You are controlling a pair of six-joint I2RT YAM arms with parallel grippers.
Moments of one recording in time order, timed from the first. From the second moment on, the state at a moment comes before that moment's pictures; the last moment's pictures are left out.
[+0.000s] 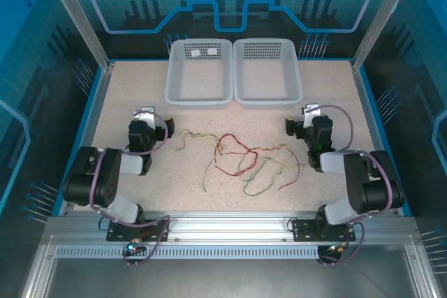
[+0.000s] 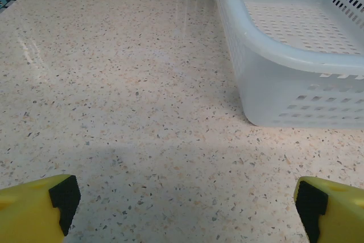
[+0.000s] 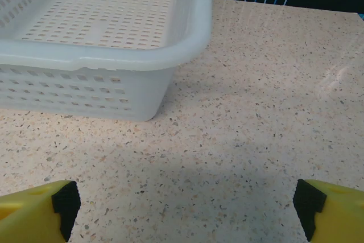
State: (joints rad) left arm -0.01 1.56 0.37 0.83 -0.05 -0.09; right arm 0.07 1.50 0.42 0.66 0.08 -0.06
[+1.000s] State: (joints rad) left arm -0.09 1.27 0.37 0.59 -0.18 -0.09; right arm 0.11 1.31 0.64 0.23 0.14 0.03
